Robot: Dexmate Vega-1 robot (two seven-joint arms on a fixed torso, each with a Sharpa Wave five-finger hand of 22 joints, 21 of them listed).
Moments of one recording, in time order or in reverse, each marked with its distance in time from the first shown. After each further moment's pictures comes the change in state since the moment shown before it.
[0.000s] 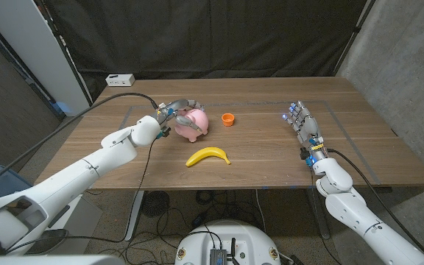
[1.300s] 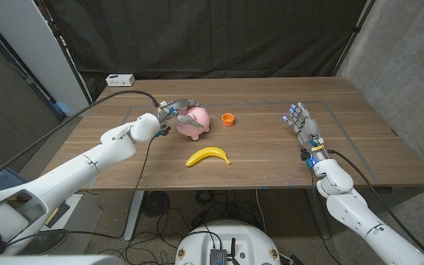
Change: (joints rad) left arm -0.047 0.021 0.037 0.023 0.005 -0.002 -0.093; left_hand -0.182 0.182 -0.040 0.090 -0.020 -0.113 0.263 -0.425 -0.070 -0.057 0.006 -0.274 0.121 -0.272 -0.178 -0.119 -0.159 -0.346 0.024 -0.234 0.000; right arm -0.011 -0.007 0.002 -0.011 -0.001 -0.011 -0.010; right_hand 0.000 0.000 0.000 0.000 0.000 0.000 0.000 0.000 0.000 0.000 0.000 0.000 0.000 0.000 0.000 0.000 0.000 0.000 0.000 0.000 0.000
